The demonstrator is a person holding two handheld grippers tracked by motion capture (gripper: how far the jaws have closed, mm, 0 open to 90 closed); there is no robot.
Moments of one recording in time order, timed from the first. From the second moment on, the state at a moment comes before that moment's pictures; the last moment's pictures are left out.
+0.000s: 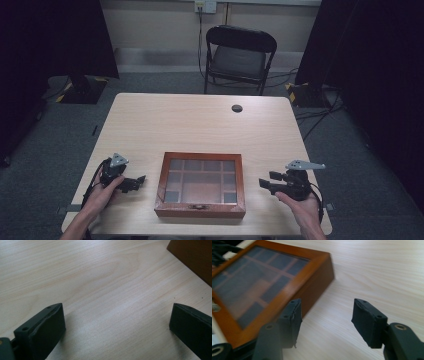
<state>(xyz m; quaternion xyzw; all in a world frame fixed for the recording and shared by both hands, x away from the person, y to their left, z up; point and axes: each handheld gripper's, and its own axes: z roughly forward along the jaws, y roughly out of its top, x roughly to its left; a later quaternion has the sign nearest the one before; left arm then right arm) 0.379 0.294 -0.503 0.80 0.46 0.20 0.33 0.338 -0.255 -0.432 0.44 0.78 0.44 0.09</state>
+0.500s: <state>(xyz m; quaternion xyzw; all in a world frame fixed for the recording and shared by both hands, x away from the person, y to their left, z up) 0.379 0.294 -0.503 0.80 0.46 0.20 0.33 0.337 -0.193 -0.395 0.33 0.82 0.46 0.05</state>
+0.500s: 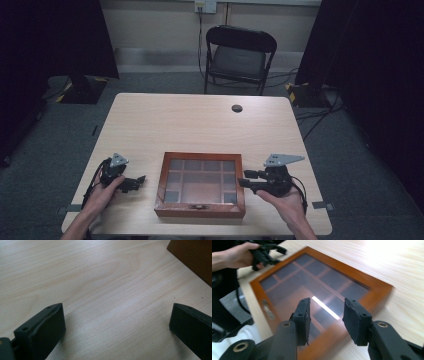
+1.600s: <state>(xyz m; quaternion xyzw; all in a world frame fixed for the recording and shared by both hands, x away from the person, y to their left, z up) 0.379 0.294 -0.503 0.80 0.46 0.19 0.34 0.319 -0.099 -0.438 0.19 0.88 0.44 -0.06</state>
